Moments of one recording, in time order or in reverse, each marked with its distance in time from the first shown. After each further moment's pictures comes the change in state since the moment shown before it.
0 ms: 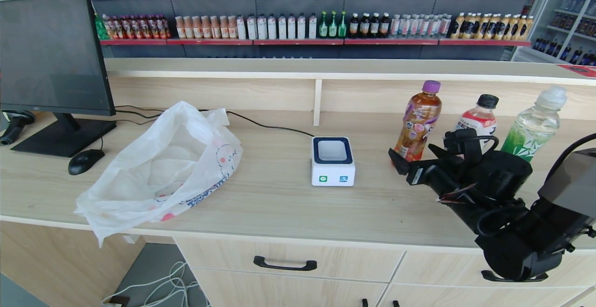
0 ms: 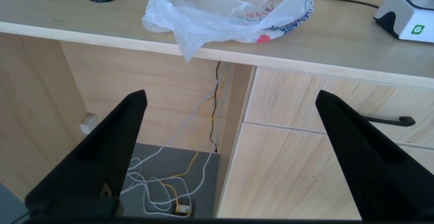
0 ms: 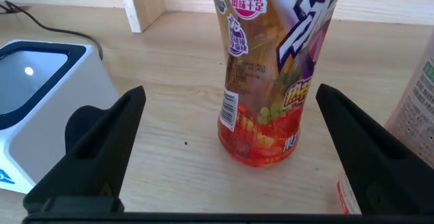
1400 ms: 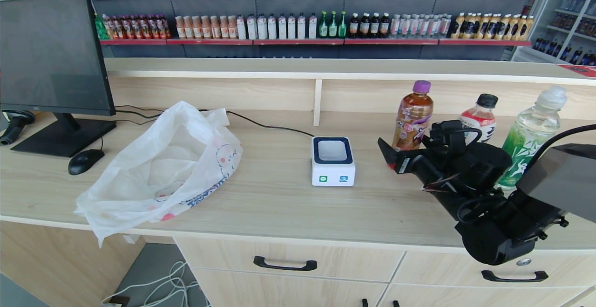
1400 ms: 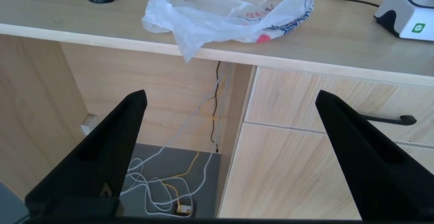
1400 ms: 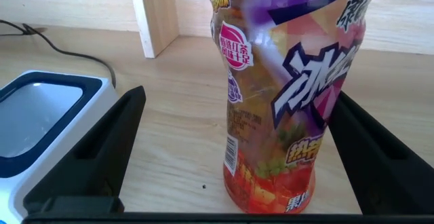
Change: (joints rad) left arm 0.000 0.000 0.000 0.000 -0.001 0.008; right arm 0.034 0.064 -0.141 0.000 0.003 -0.011
